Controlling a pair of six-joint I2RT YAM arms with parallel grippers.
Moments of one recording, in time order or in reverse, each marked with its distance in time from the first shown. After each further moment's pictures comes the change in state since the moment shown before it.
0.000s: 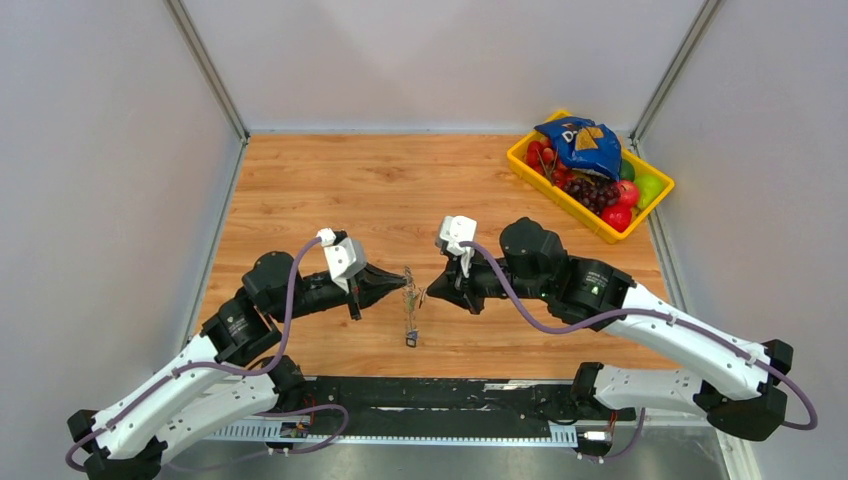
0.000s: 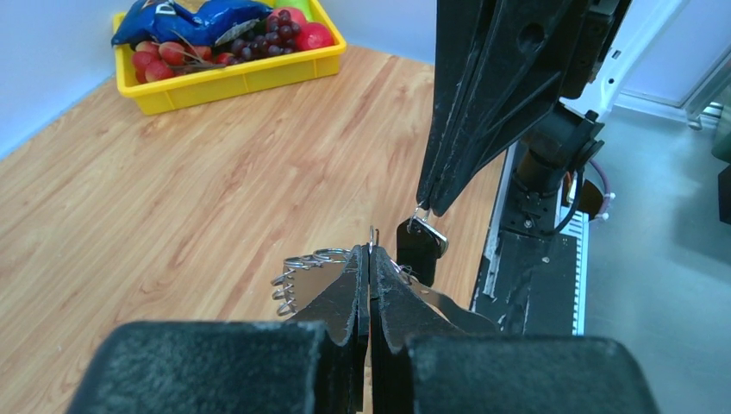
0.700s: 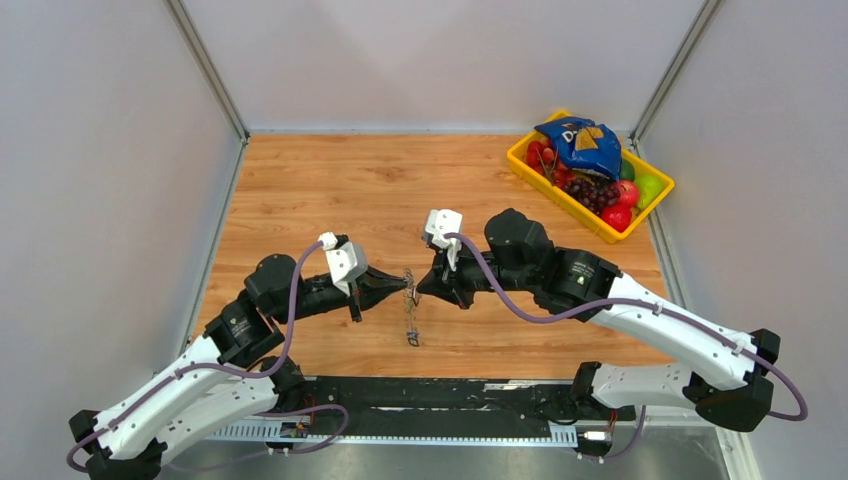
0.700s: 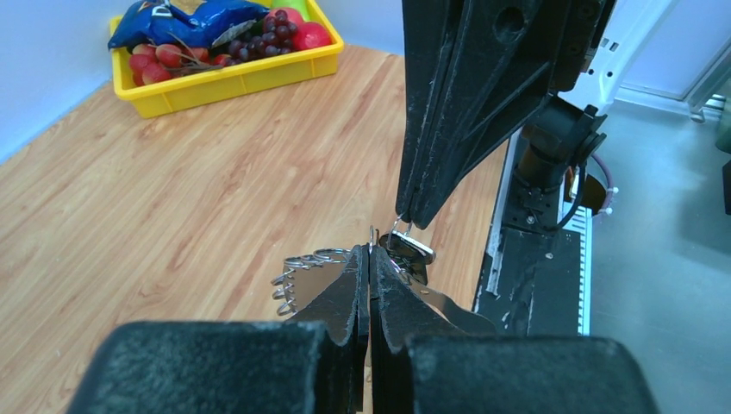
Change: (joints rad) left arm 0.000 -0.010 -0.037 0.027 0.008 0.015; right arm 0.000 0.089 0.085 -0.019 -0.025 0.003
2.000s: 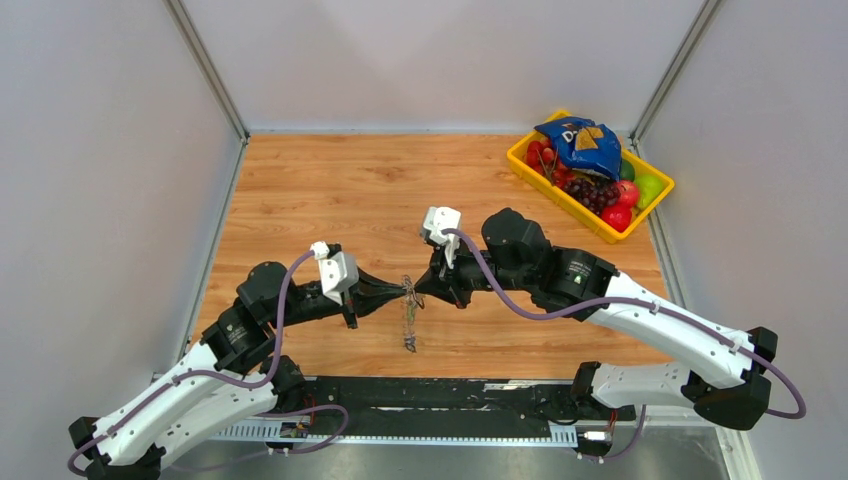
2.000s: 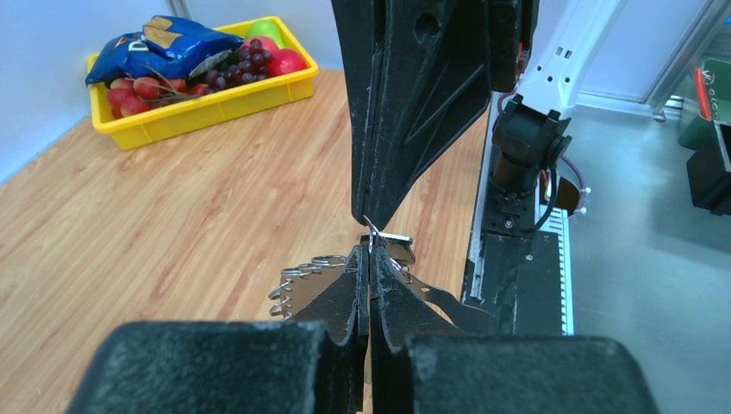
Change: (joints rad) left arm 0.001 -0.052 -0.045 0.046 0.071 -0.004; right arm 0.001 0.013 0.008 0.008 0.014 0.041
